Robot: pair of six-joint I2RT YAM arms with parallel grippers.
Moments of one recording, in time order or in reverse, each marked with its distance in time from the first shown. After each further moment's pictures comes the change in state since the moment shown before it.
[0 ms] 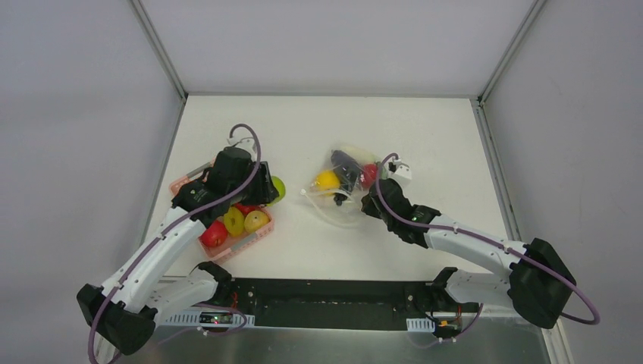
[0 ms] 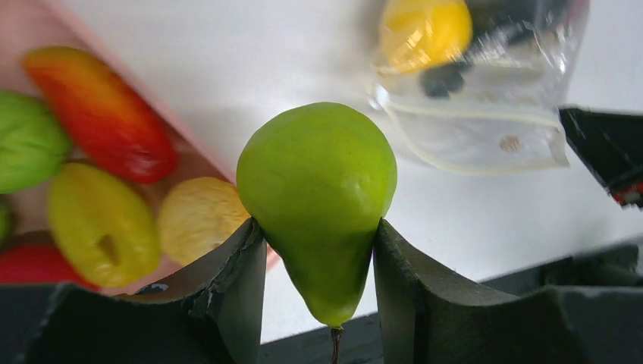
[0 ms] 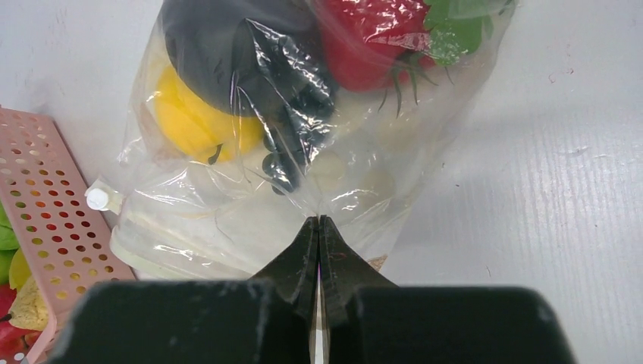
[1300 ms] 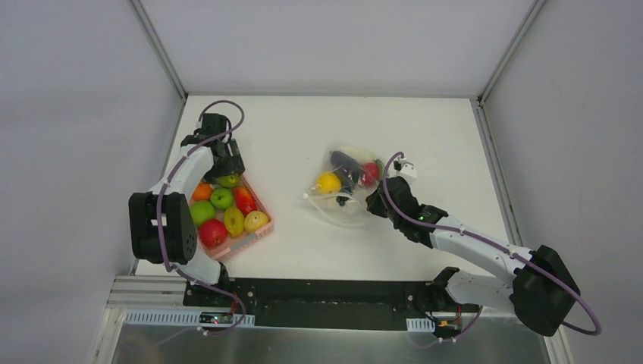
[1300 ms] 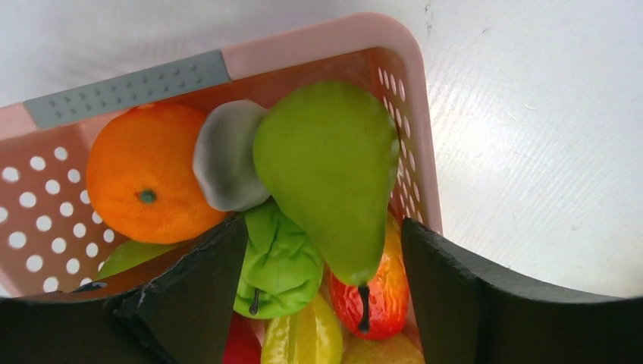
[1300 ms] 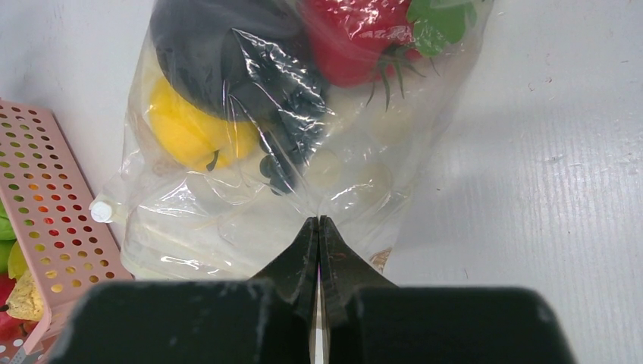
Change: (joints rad) left arm 0.543 0.601 0.206 0.036 -0.180 0.206; right arm -0.073 -0.046 -0.028 0.000 -0.084 -0.056
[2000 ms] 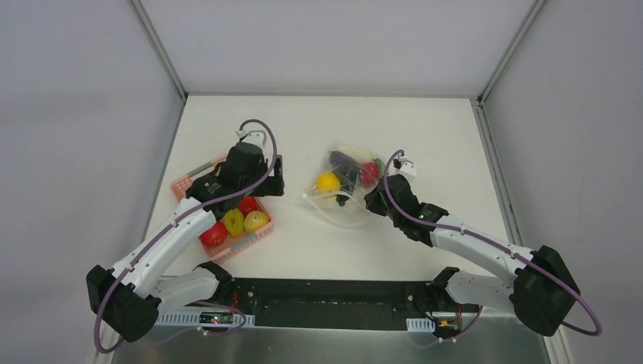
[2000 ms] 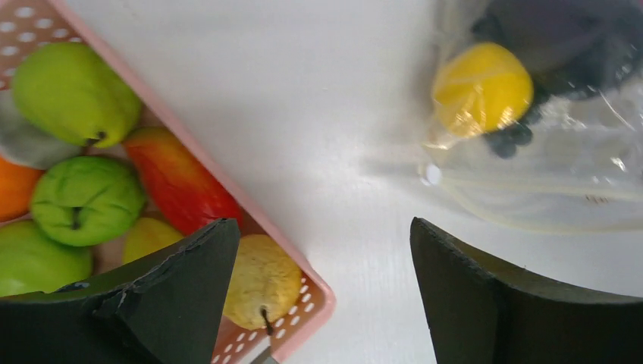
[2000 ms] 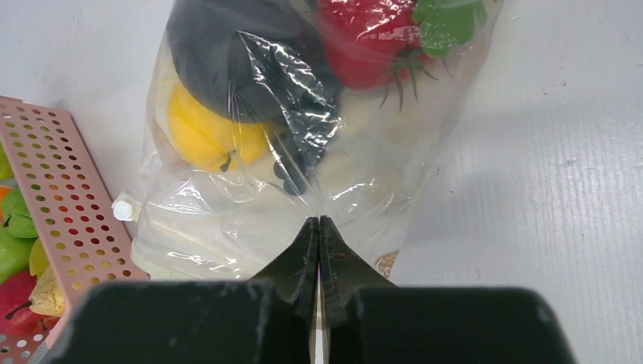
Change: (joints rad) left arm -0.471 -0.491 -0.148 0.026 -0.024 -0.044; right arm -0.001 0.001 0.015 -0.006 -0.008 0.011
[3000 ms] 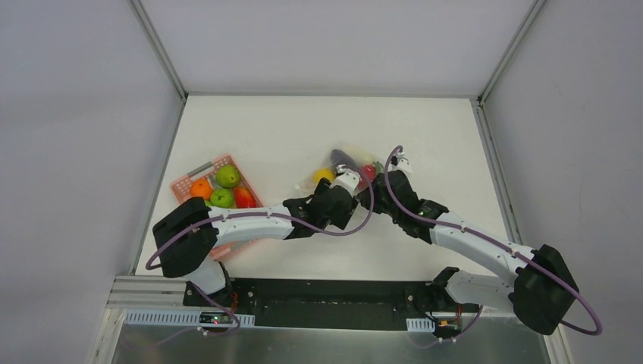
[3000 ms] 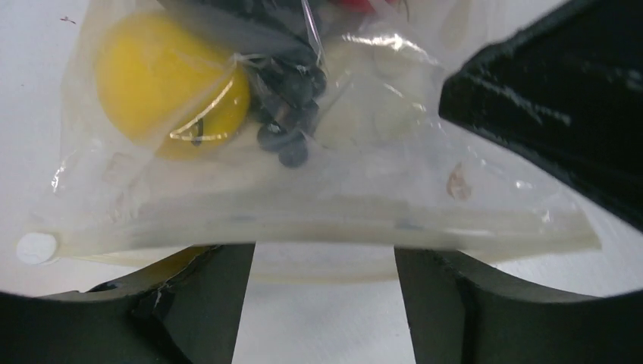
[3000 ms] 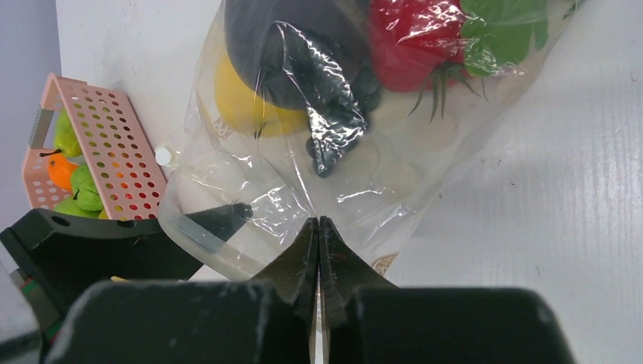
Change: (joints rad) left arm -0.617 0.472 -0.088 0.576 -0.230 0.097; right arm 0.000 0.011 0.053 -0.001 -0.102 0.043
